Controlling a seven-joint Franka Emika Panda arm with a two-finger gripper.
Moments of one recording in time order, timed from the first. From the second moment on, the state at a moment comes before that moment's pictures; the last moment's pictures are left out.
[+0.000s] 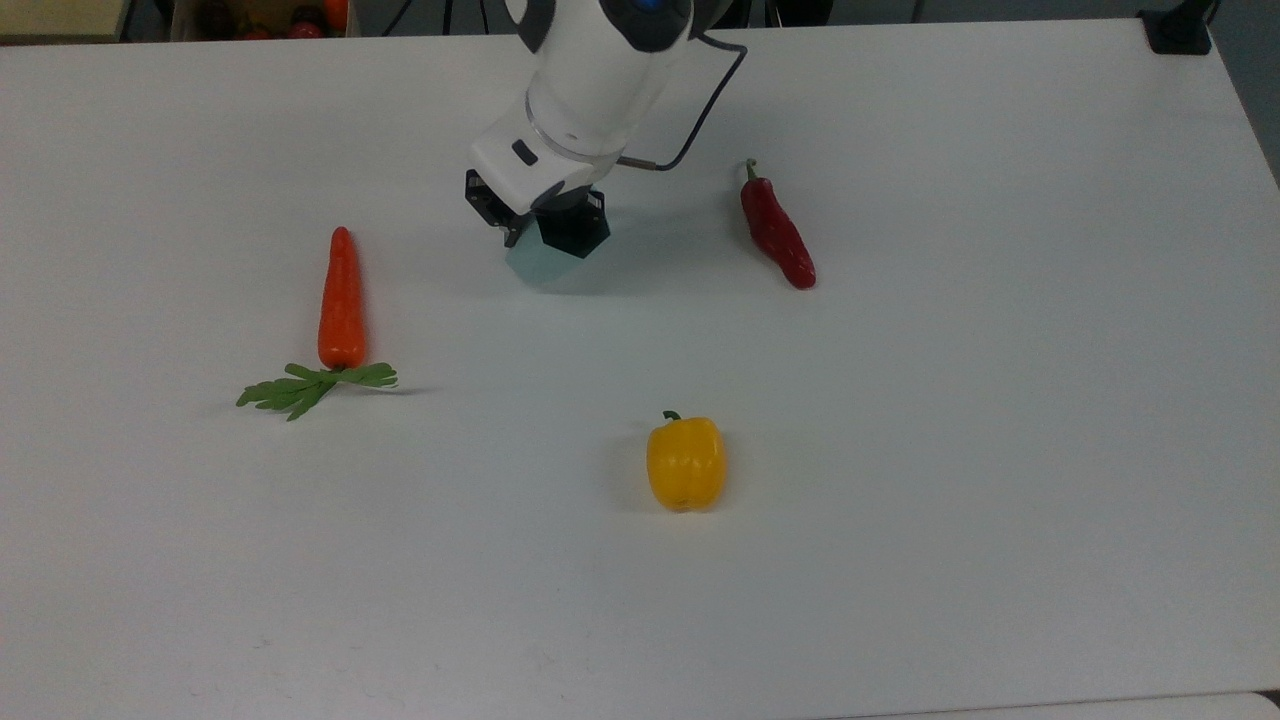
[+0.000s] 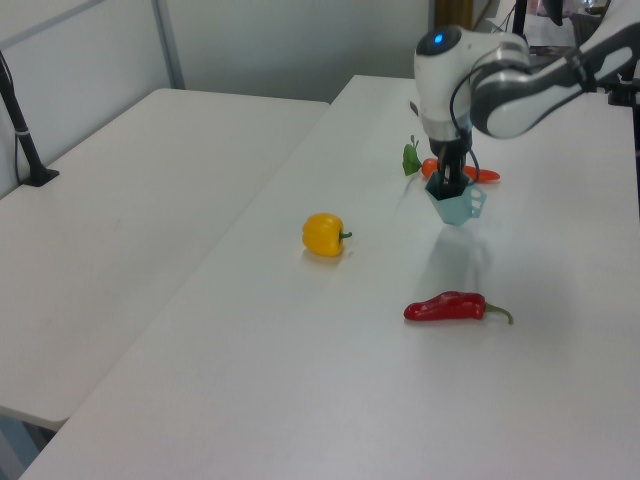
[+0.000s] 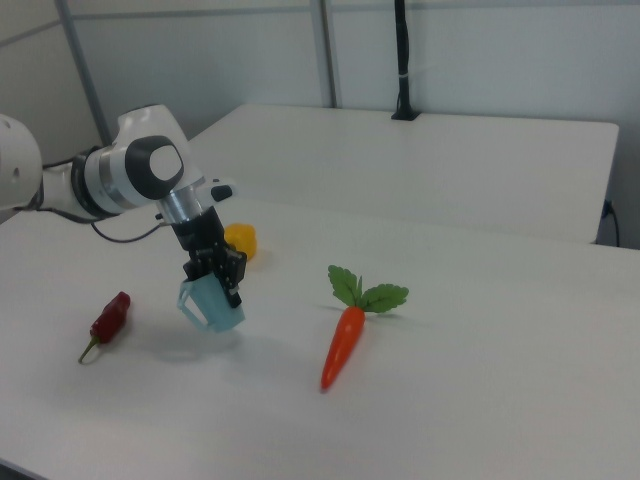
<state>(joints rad) 0.08 0.27 0.08 -1.84 -0.36 2.00 0.23</state>
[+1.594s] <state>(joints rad) -0.07 0.59 0.00 -1.42 0.25 2.01 -0.44</state>
